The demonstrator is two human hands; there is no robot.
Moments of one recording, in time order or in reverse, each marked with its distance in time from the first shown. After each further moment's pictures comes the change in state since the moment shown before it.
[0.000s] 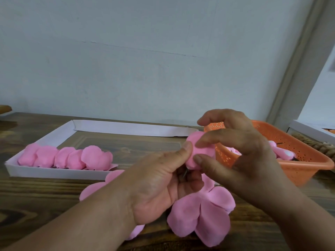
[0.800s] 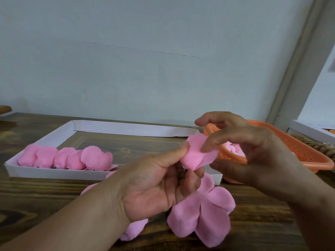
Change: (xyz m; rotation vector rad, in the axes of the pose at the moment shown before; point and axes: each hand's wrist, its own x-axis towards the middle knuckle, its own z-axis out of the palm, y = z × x) left_hand 0.001 0.011 -0.008 -0.250 -0.117 -0.229; right_hand 0.003 0.014 -0.023 0.339 -0.310 0.096
